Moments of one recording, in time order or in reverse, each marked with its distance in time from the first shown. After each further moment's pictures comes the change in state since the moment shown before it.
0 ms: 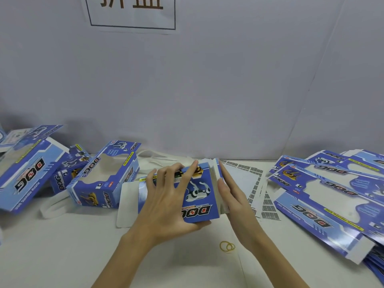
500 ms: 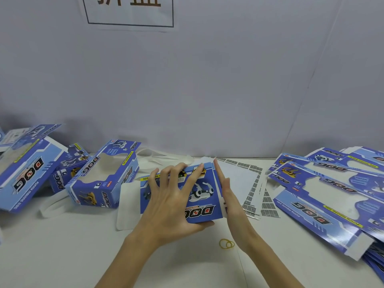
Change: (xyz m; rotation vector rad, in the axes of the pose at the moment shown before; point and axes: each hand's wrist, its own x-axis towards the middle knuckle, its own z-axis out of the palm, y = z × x) left_hand -0.002 0.008 0.007 0.050 -0.029 0.005; right_hand -0.004 0.012 0.009 -0.058 0.000 0.023
